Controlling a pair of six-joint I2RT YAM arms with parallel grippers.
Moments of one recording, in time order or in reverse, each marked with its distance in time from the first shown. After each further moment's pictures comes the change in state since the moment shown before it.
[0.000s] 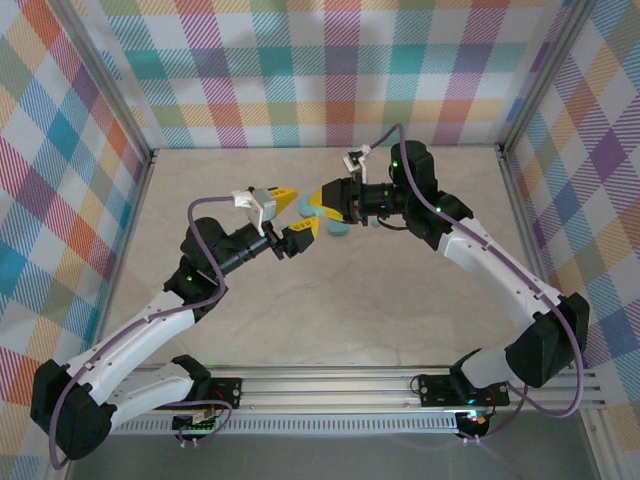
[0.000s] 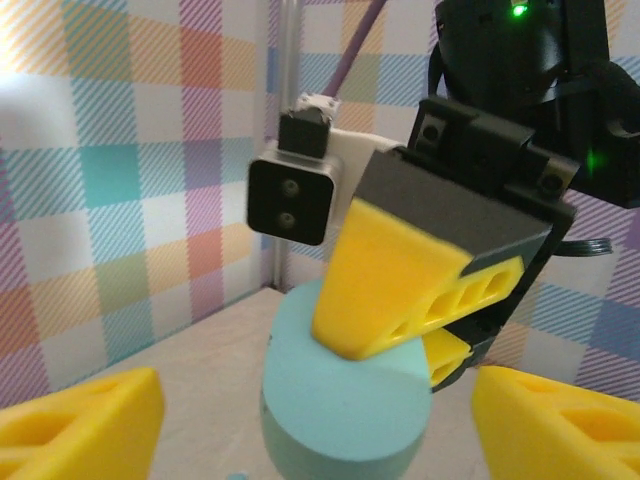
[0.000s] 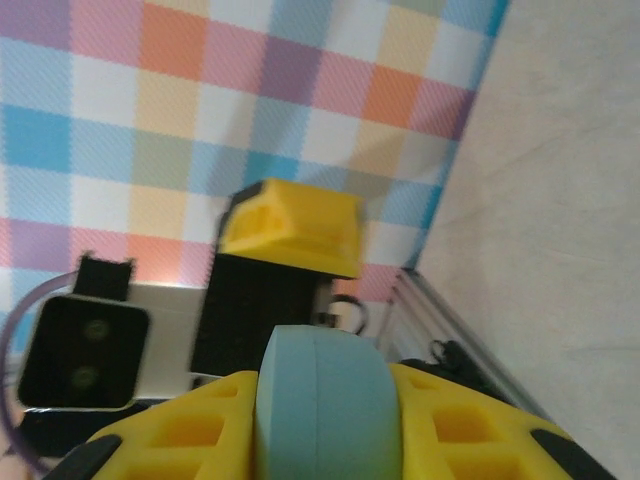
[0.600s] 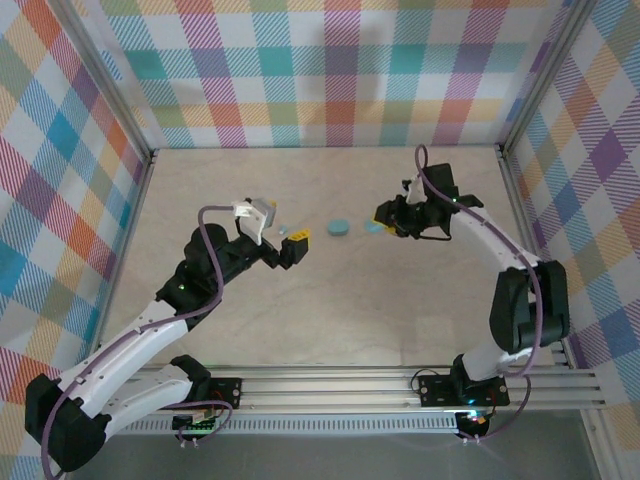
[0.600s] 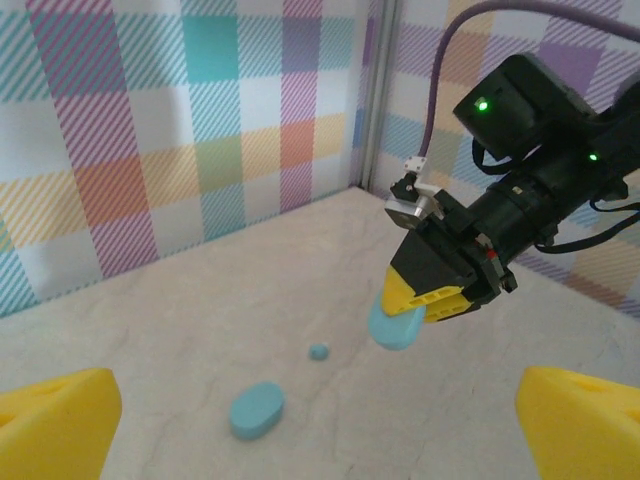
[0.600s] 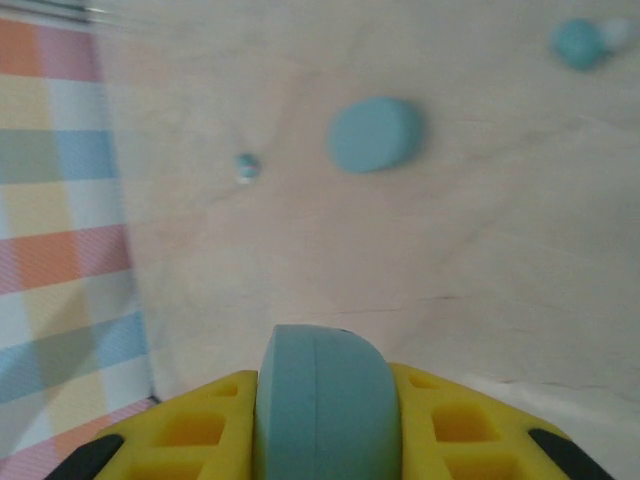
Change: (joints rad) left arm 0.000 -0.068 -0.055 -0.250 -0.190 0.063; right arm -0.333 0.191 -0.188 -0.274 0.256 -0.381
